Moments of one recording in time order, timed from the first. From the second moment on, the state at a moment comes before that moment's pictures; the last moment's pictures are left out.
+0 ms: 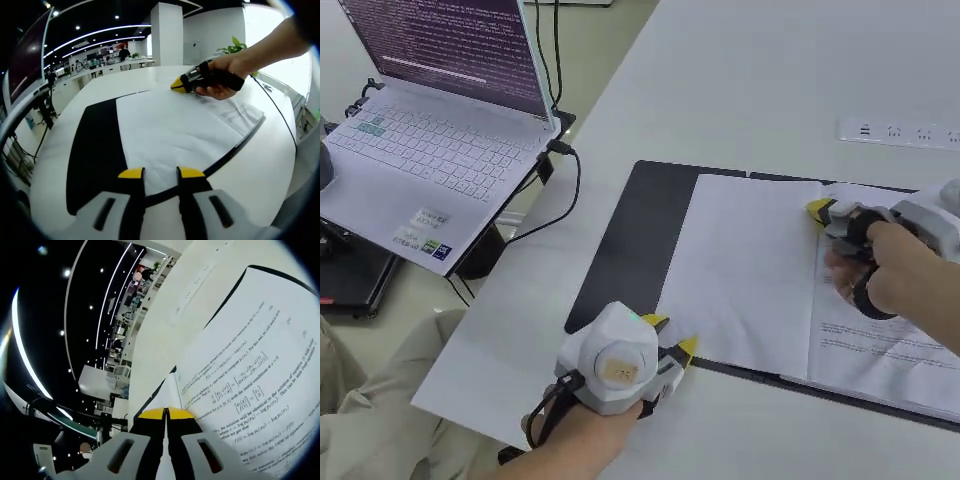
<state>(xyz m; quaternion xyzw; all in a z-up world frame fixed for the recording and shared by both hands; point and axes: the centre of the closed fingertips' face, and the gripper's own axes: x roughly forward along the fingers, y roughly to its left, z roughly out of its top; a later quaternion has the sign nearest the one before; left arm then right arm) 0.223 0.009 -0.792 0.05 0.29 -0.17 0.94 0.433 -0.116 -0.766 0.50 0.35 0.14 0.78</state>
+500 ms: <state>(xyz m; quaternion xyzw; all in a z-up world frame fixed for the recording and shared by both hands) 0.222 0.009 -0.792 0.04 0.28 -0.17 0.94 0.469 -0.119 -0.765 0.59 0.31 0.09 0.74</state>
